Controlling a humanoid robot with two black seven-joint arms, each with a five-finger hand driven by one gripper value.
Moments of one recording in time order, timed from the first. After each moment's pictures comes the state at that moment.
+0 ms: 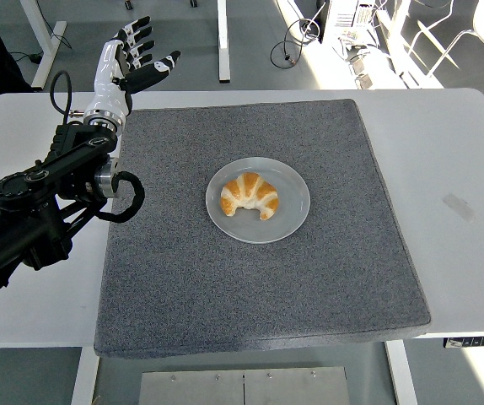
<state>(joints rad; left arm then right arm) -0.97 0.16 -0.52 -0.81 0.23 0.47 -0.41 -0.10 0.00 0.06 0.15 -0.06 0.01 0.35</state>
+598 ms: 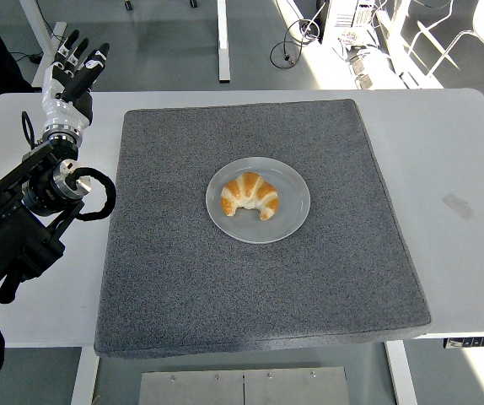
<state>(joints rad) -0.85 0.13 -0.85 -0.63 0.10 0.18 -0.46 -0.10 0.00 0.06 0.15 -0.06 0.01 0.35</state>
